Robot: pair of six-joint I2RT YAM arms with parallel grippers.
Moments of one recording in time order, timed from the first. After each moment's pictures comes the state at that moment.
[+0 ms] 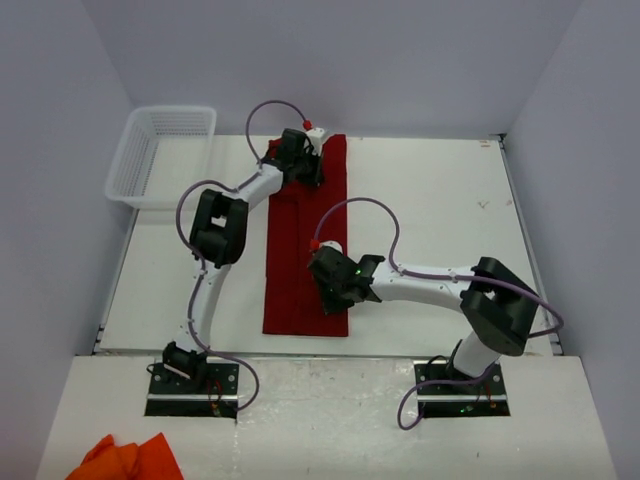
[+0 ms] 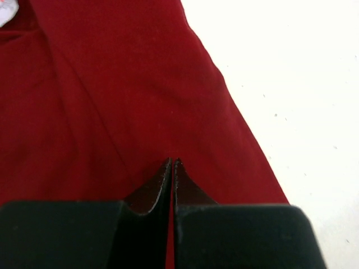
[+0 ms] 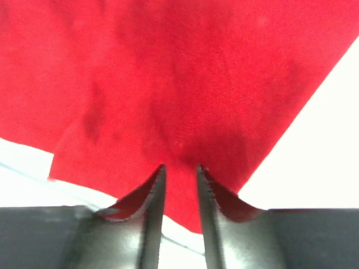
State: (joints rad) left arm -0.39 2.50 2.05 -0.22 0.31 -0.11; right arm 1.04 1.66 0.98 -0.46 0.09 0.69
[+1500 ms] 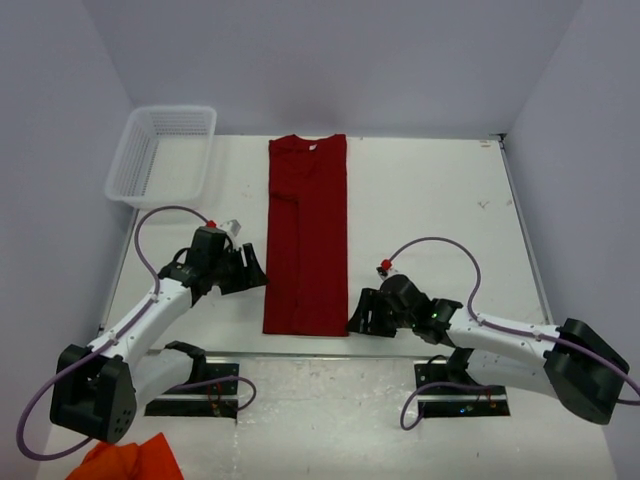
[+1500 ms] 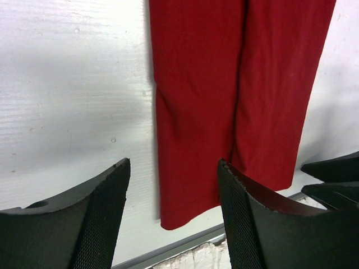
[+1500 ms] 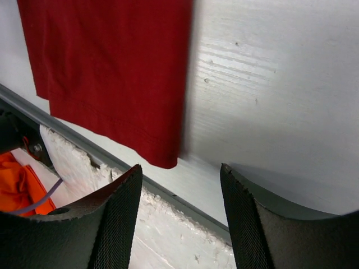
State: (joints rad) left arm -0.29 1.05 0.57 -0.46 0.25 -0.54; right arm 0.90 1.04 0.33 -0.11 -0.13 1.00
